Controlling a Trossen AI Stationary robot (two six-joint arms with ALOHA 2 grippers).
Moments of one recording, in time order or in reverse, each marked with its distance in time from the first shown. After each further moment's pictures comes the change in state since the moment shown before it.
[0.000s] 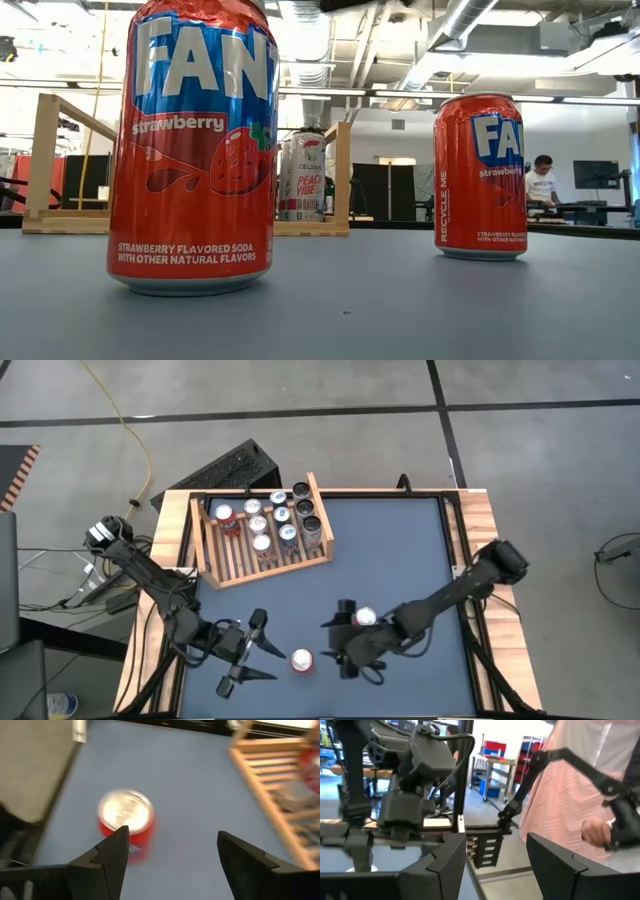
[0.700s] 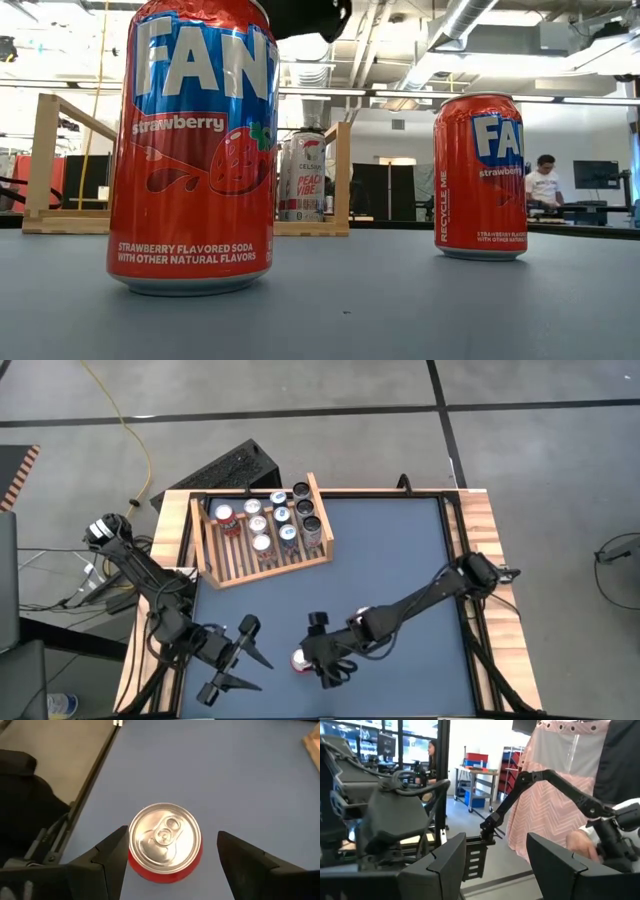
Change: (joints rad) left arm -0.066 -0.033 0.008 0.042 0.026 0.068; right arm -0.083 0.232 0.211 0.000 -0.302 -0.078
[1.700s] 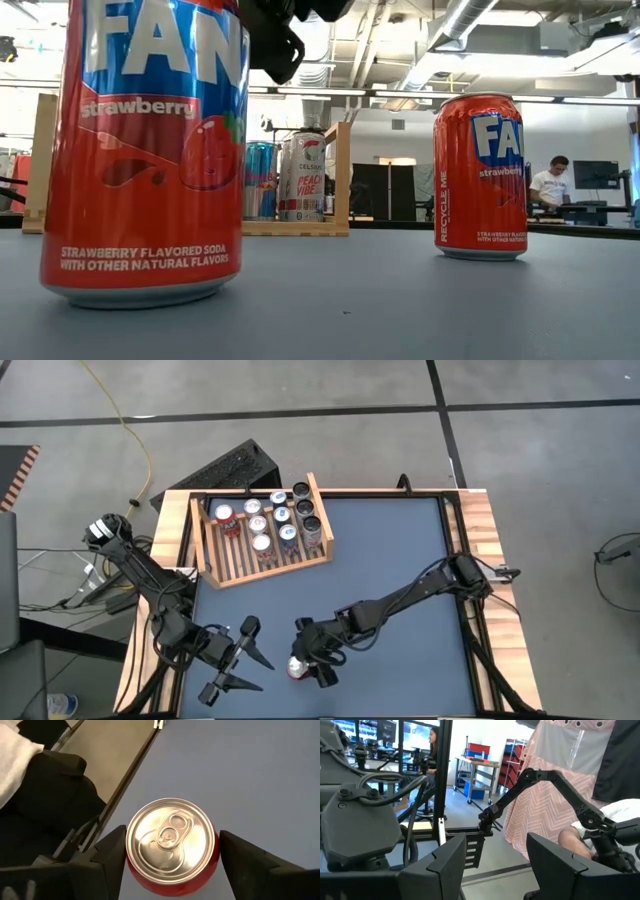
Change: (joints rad) left arm 0.000 0.000 0.000 -0.051 -0.006 -0.075; right arm -0.082 0.091 0.000 0.106 -0.298 -0.064
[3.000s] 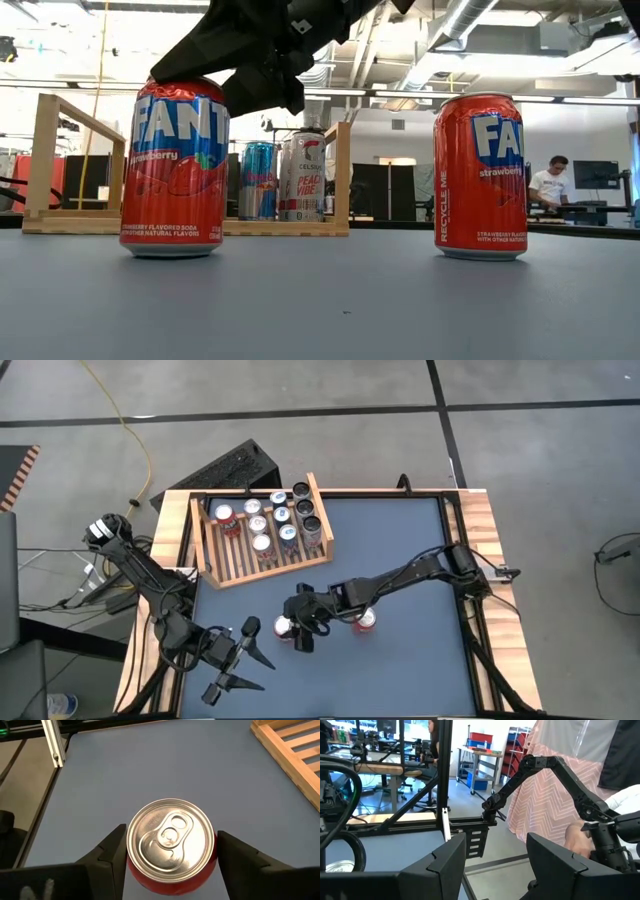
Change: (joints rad) left arm 0.000 0.000 0.000 -0.062 -0.003 -0.001; right arm -0.151 0.002 -0.002 -0.001 0.222 0.138
